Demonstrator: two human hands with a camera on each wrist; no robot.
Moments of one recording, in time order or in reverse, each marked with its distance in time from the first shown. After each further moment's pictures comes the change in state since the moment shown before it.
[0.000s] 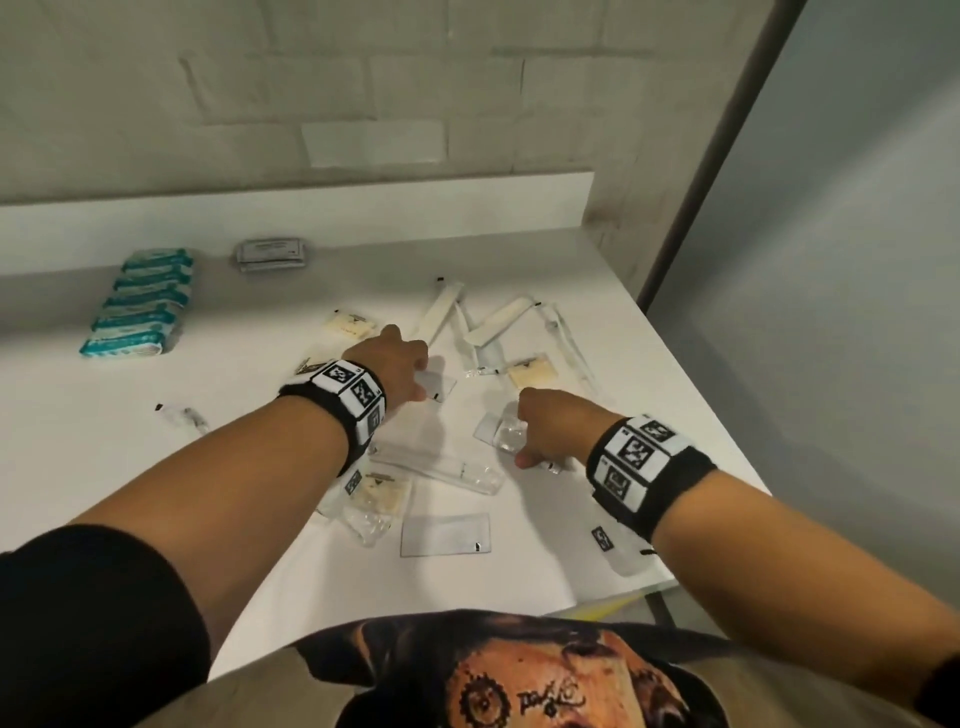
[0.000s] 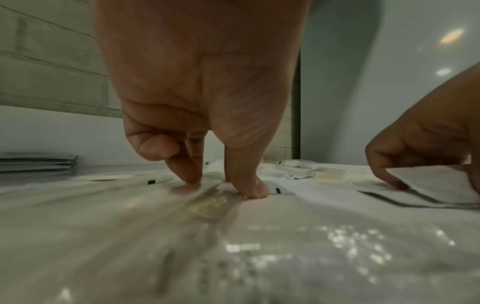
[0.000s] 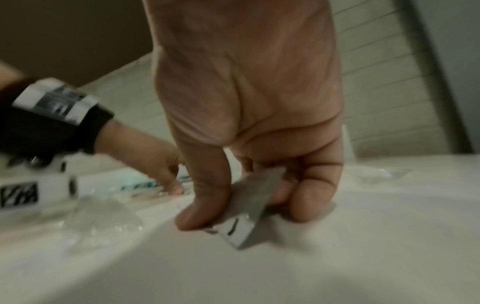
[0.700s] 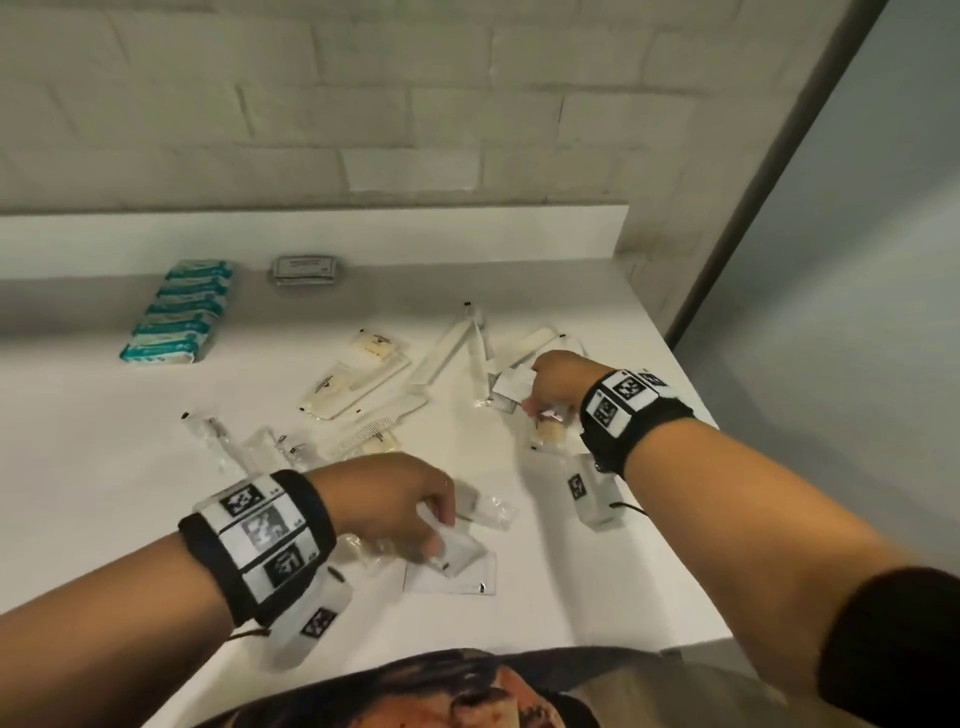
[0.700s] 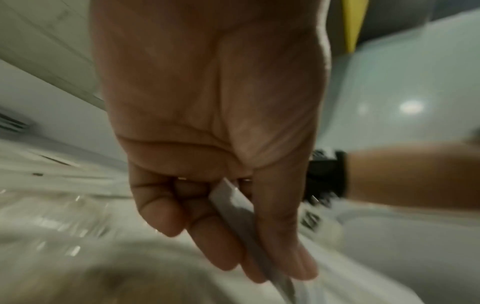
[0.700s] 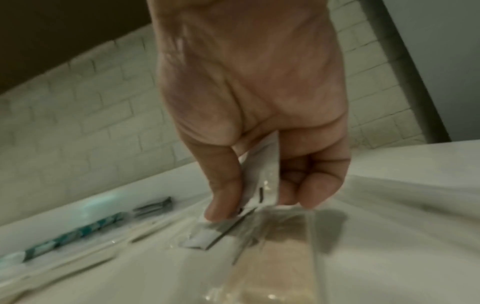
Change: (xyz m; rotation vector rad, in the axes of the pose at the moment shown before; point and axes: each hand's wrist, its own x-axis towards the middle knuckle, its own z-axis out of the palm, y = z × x) left_hand -0.106 0.016 0.005 -0.276 -0.360 0.228; right_hand 0.054 -0.009 -0.070 -0.123 -0.019 0.107
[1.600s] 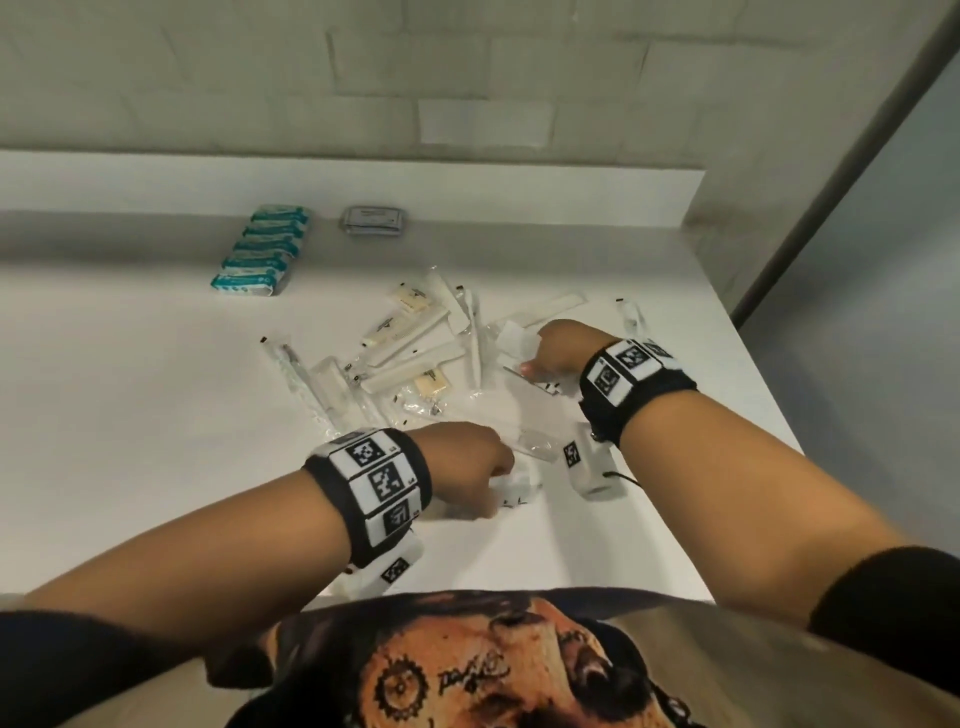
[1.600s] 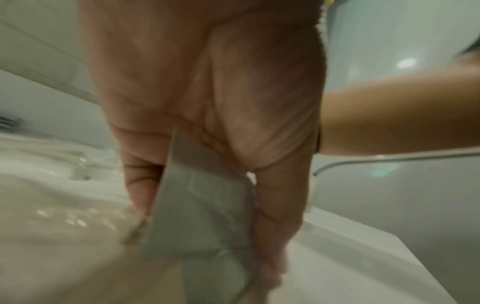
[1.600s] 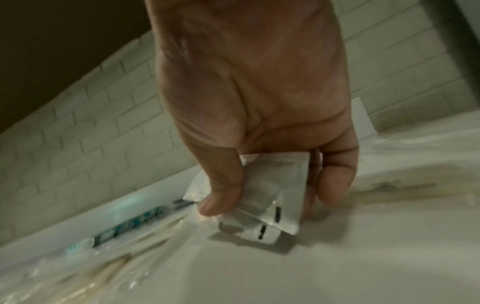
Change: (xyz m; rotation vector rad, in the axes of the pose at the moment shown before) left_hand -0.004 0.033 0.037 0.245 0.077 -0.033; right_hand -0.016 -0.040 0.021 0.018 0.129 -0.204
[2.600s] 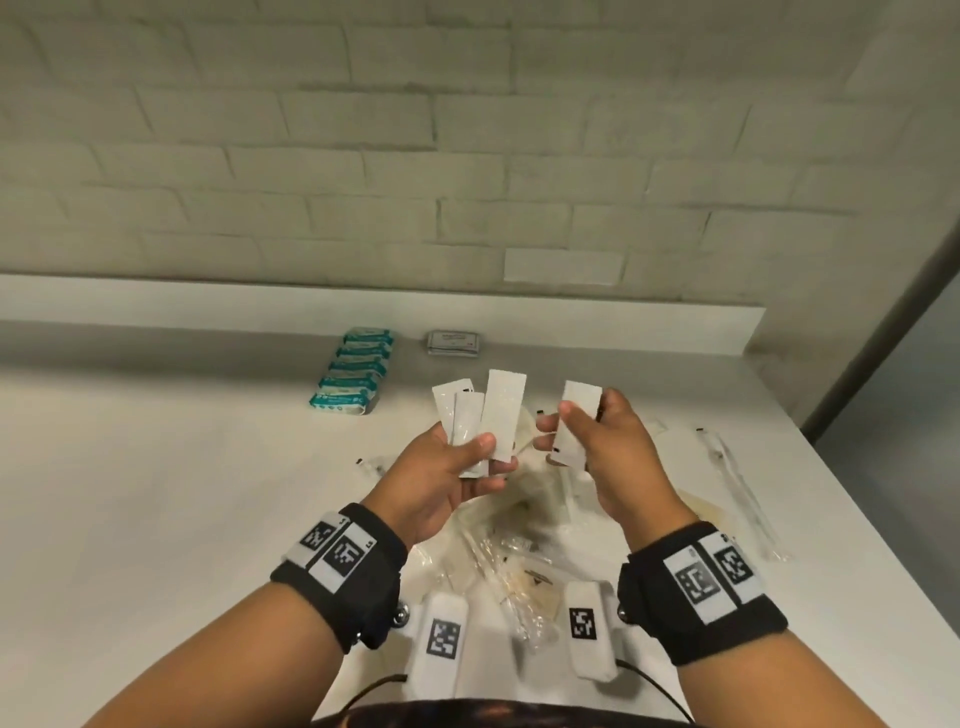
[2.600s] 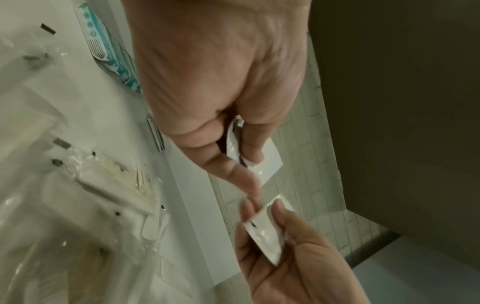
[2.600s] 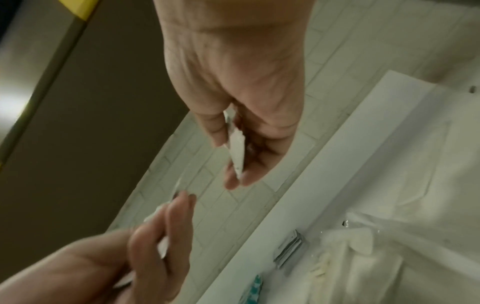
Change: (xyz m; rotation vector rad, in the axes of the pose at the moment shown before) left_hand -0.053 -0.118 -0.055 -1.839 0.656 0.102; right_hand -0.029 -0.097 -0.027 1.607 0.471 -0.180
